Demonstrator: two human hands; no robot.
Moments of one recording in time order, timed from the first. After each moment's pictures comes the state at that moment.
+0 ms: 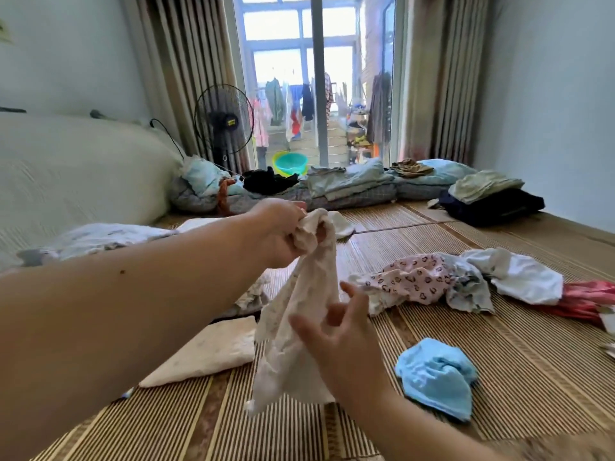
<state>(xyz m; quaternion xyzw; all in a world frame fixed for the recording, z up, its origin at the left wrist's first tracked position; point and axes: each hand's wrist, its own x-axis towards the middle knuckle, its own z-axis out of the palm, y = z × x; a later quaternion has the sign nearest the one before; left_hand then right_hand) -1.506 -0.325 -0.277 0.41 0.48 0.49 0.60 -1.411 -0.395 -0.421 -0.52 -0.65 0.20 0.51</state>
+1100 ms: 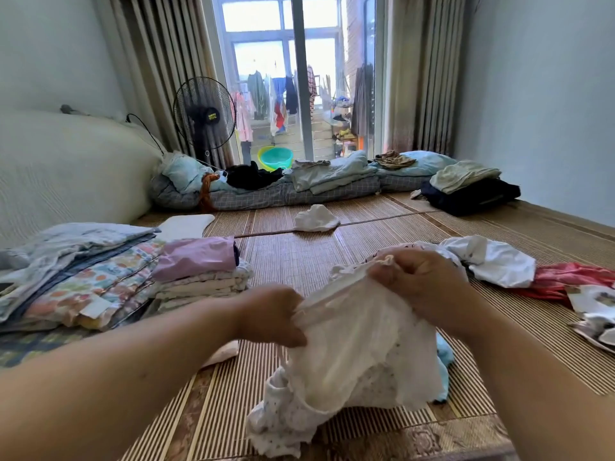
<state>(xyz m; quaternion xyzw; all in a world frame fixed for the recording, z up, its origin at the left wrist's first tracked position) -1.528 -0.324 -0.385 0.88 0.46 0.02 0.11 -1.288 -0.382 -0.370 -0.48 -0.68 0.27 0.48</state>
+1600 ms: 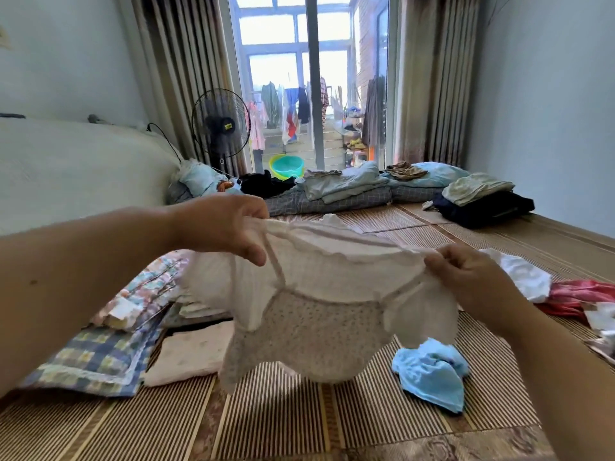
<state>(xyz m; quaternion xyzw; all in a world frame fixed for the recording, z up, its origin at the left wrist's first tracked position) -1.601 -0.333 -0.249 0.87 0.48 0.13 -0.02 -1.257 -0.369 -0.363 -0.58 -0.64 0.17 0.48</state>
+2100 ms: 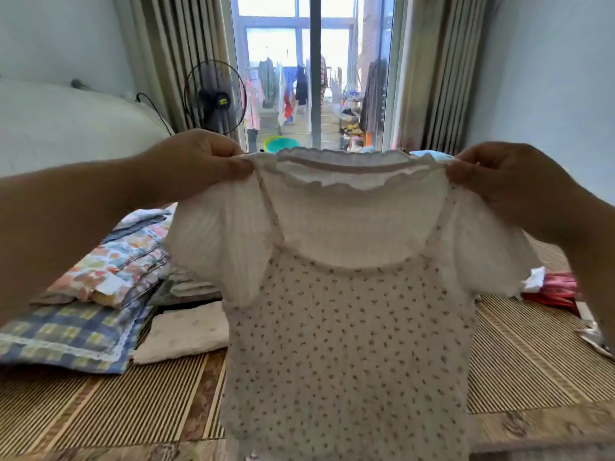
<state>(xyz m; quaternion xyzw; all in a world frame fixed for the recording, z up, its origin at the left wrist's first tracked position) -1.617 -0.343 -0.234 0.80 0.48 0.33 0.14 -1.266 -0.388 -0.262 -0.55 -0.70 0.09 0.46</state>
